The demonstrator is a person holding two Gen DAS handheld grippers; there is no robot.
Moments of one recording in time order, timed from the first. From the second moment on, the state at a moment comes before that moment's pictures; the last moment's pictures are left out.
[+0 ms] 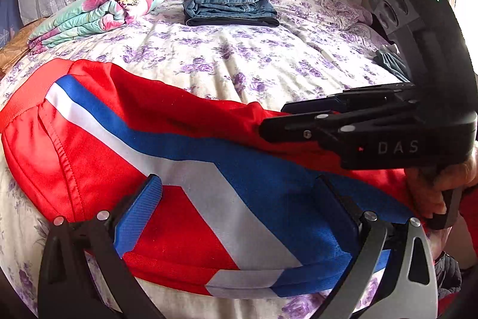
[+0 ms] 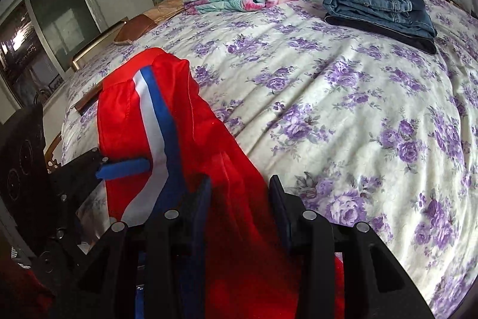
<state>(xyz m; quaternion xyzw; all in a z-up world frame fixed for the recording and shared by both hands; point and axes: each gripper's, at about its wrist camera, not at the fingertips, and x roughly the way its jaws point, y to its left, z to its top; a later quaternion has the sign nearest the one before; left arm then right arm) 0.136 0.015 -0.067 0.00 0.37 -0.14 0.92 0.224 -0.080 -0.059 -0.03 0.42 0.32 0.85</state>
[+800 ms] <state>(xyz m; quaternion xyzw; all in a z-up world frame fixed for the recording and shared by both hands) 0.137 0.016 -0.067 0.00 0.37 -0.14 0.92 0.198 -0.056 -0.039 -0.13 0.34 0.33 0.87</state>
